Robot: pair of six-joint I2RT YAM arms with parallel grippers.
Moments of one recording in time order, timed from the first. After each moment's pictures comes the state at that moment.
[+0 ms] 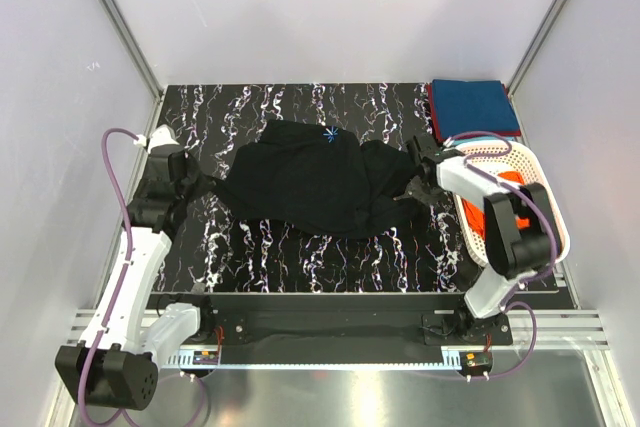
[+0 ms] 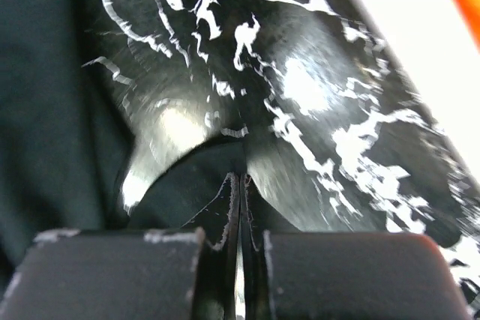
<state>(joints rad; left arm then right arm) -0.08 0.93 0.89 -0.58 -0.16 -0.55 0.29 1.73 1.06 -0.61 0.35 0.93</state>
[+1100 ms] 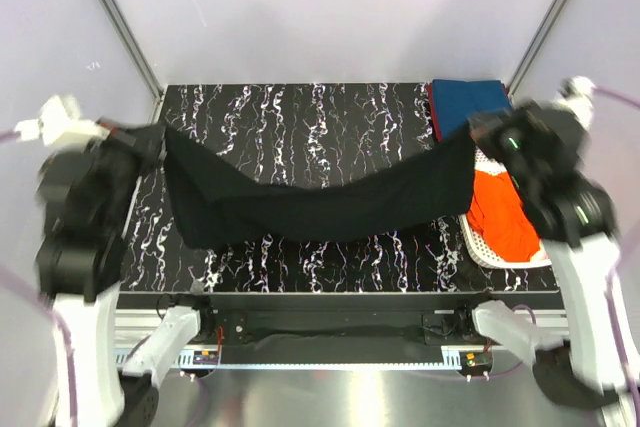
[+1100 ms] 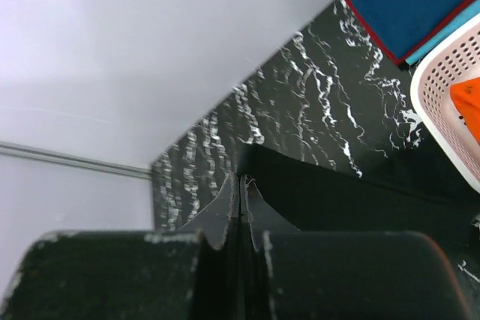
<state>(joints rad) -0.08 0.74 1.50 -0.78 -0.09 -0.68 0.29 0.91 1.56 -0.87 0.32 0.90</state>
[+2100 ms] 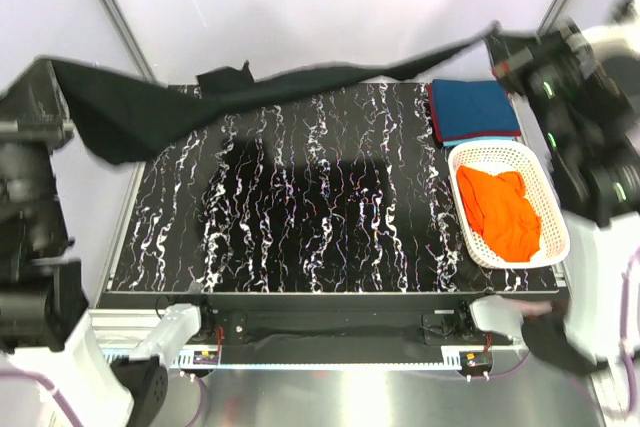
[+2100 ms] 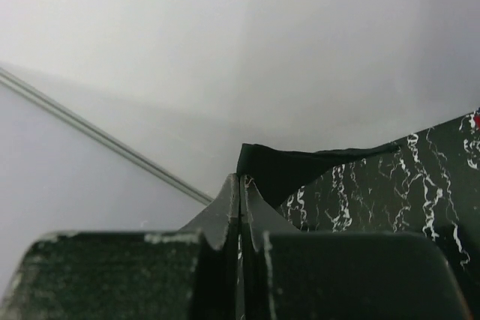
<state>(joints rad) 0.03 0.94 2.01 -0.60 -0.22 -0.71 0.27 1.29 2.12 -0.71 0.16 0.73</state>
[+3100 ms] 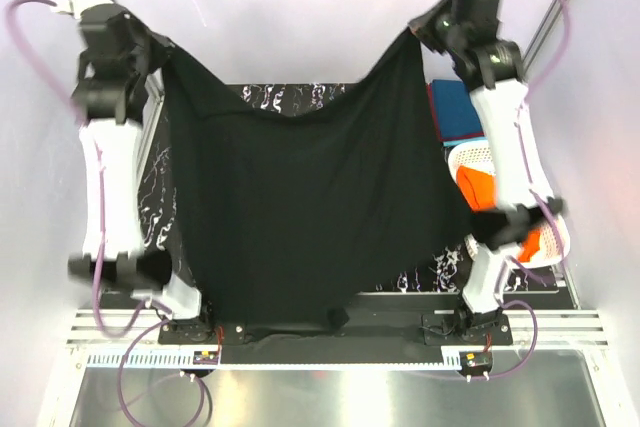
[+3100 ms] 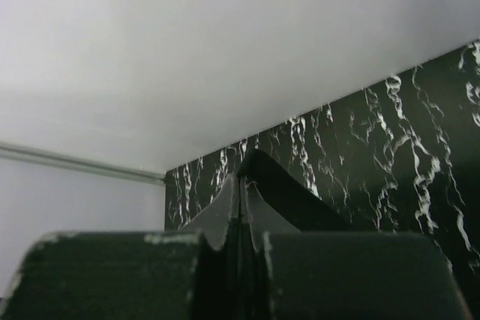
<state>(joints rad) 0.04 1.50 2.07 -0.72 -0.13 -0.63 0.26 1.82 2.37 -0.76 0.11 0.77</state>
